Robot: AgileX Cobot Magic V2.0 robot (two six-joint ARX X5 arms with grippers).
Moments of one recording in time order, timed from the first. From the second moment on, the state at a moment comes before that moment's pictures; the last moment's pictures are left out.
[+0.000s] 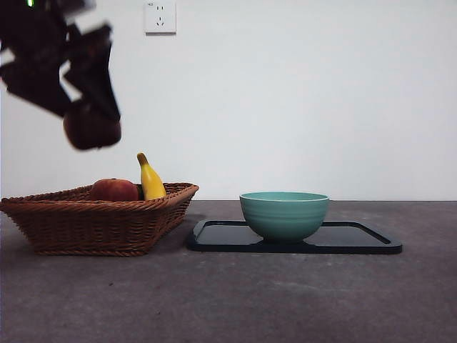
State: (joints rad) left arm -0.29 1.35 1.03 -0.41 0.14 0.11; right arm 0.33 0.63 0.83 -0.93 -0.44 0.05
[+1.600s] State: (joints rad) left arm -0.28 1.64 1.02 -0.28 0.13 0.17; right arm 0.33 0.63 0.83 -0.93 -0.44 0.05
